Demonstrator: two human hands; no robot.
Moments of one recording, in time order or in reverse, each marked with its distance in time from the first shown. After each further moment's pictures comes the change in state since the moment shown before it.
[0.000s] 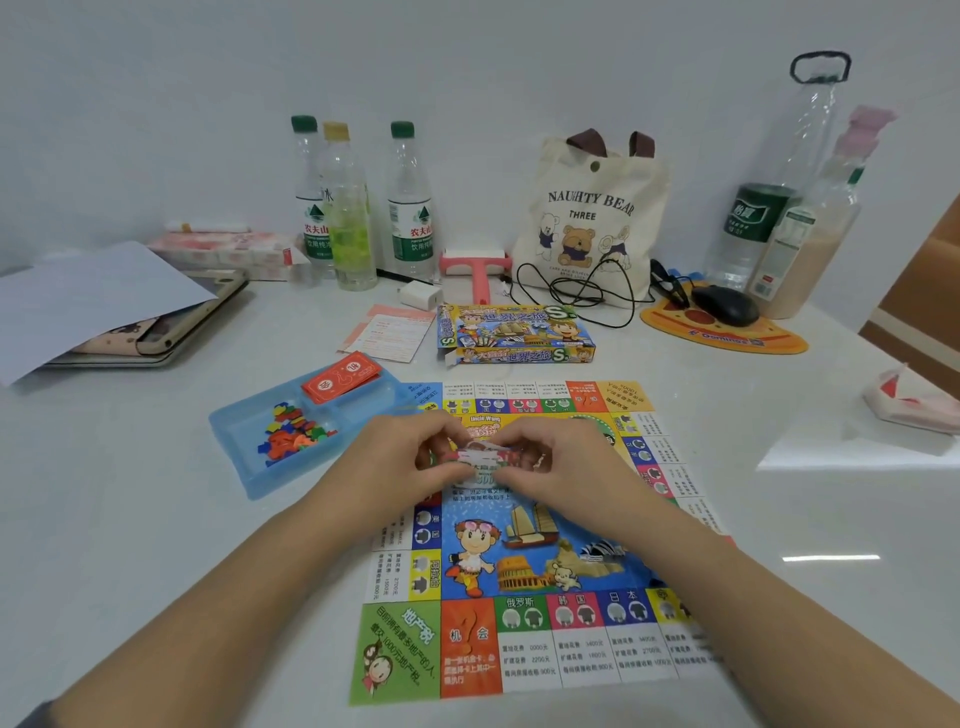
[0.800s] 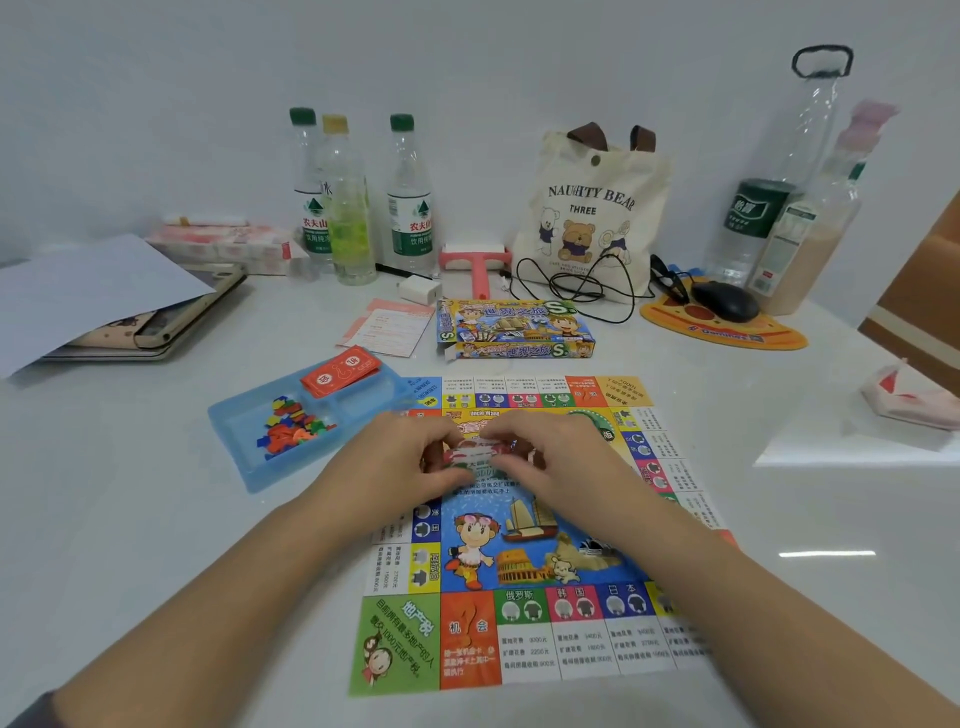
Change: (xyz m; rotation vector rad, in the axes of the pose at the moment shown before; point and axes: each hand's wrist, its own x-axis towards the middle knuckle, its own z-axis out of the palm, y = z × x) left_hand 0.000 0.004 -0.001 0.214 -0.079 -0.006; right_hand -0.001 -0.005 0.001 -0.249 0.001 -0.139
